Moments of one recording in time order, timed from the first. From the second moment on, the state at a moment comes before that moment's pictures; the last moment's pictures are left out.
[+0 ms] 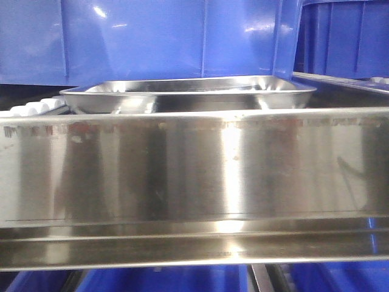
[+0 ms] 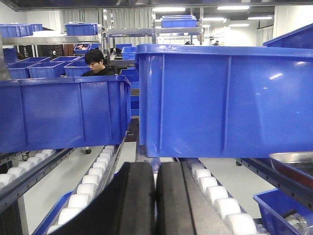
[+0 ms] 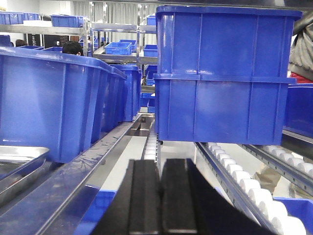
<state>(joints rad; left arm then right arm) -0.06 0.00 0.00 0.06 -0.08 0.00 -0.03 0.00 0.00 -0.01 -0.07 -0.01</state>
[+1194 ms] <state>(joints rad) -0.06 0.00 0.00 0.06 -0.08 0.00 -0.03 0.00 0.00 -0.01 -0.07 -0.01</state>
